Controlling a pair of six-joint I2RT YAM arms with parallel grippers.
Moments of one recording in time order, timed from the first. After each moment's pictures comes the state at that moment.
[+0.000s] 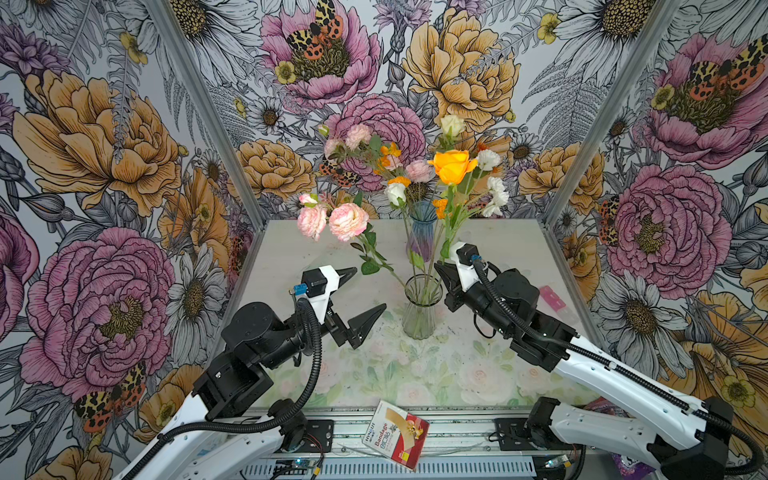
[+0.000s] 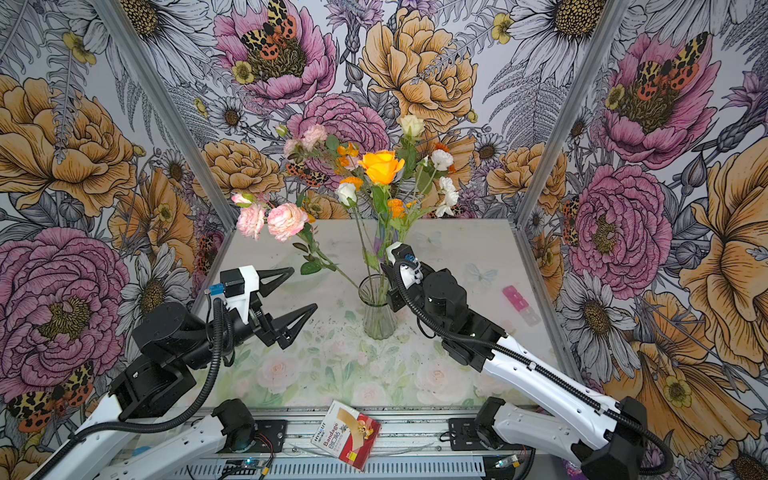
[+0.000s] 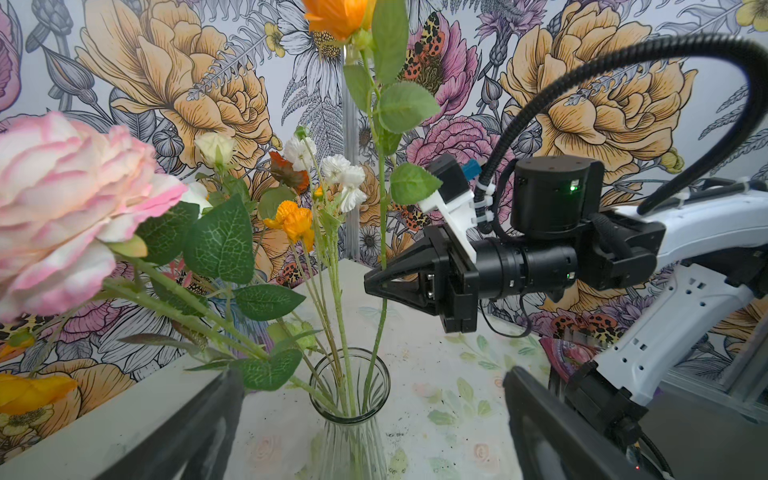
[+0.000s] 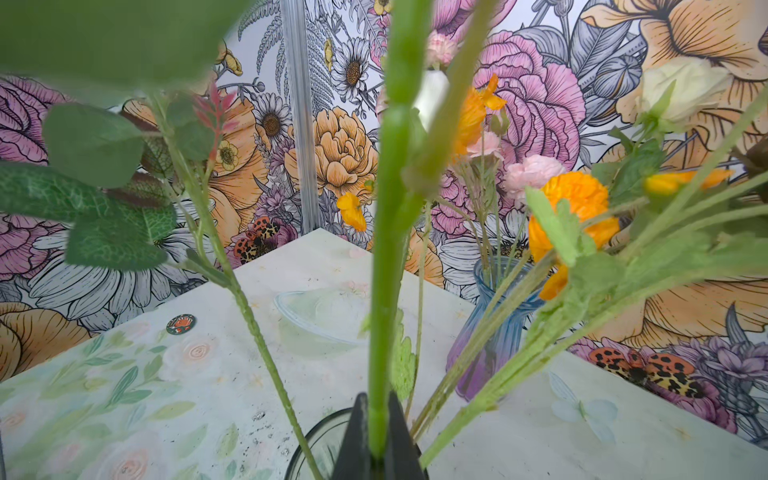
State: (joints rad) left arm -0.78 0.61 0.95 -0.26 0.16 -0.03; right arm 0.82 1.00 0.86 0.02 0.15 -0.03
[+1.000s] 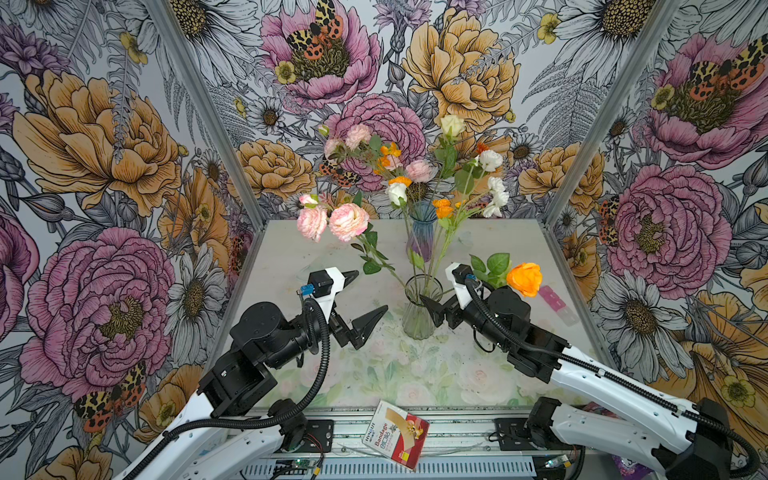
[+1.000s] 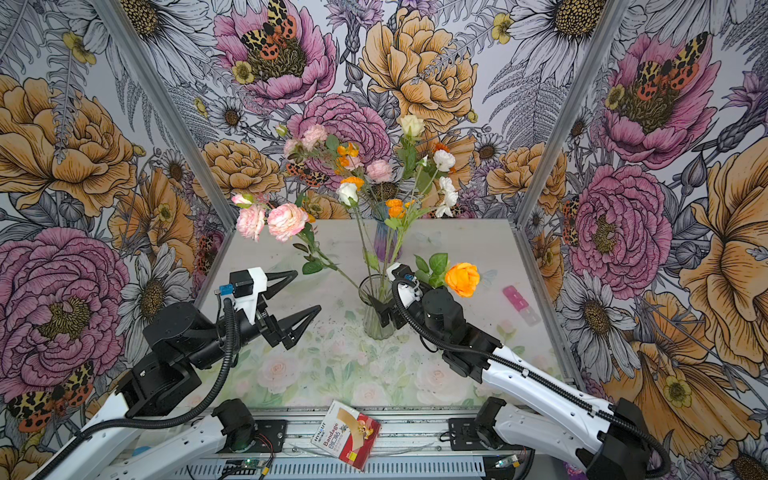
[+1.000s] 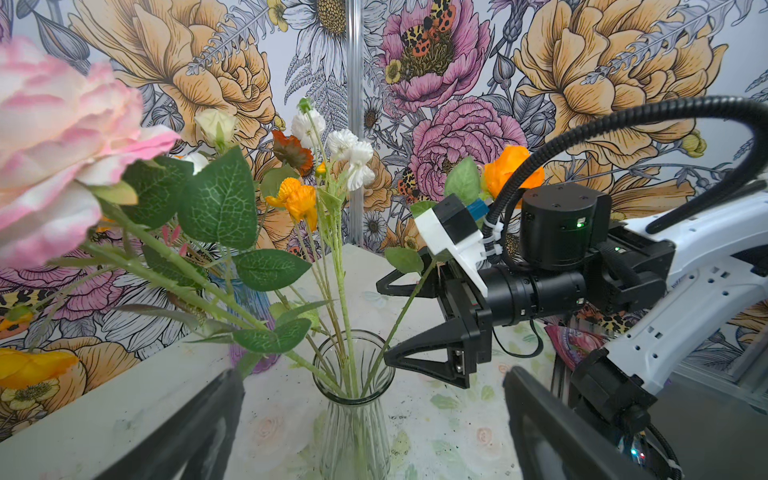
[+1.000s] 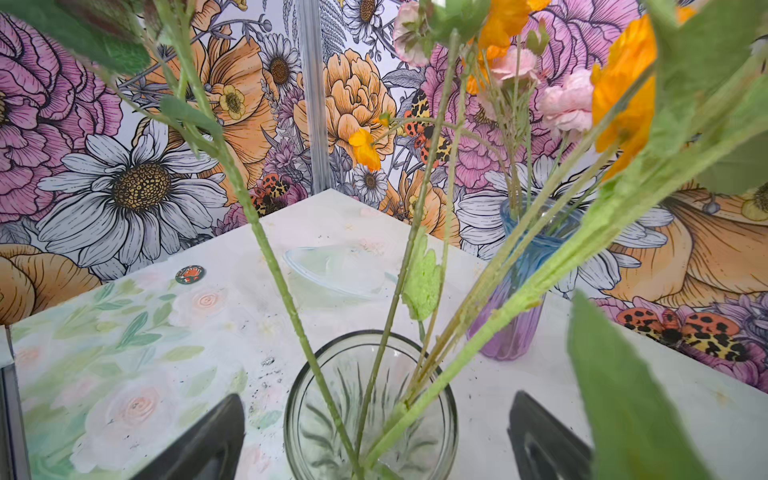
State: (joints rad) left arm -0.78 0.62 0.92 -0.27 0.15 -0.03; right arm 0.82 0.95 0.73 0.01 0.12 0.00
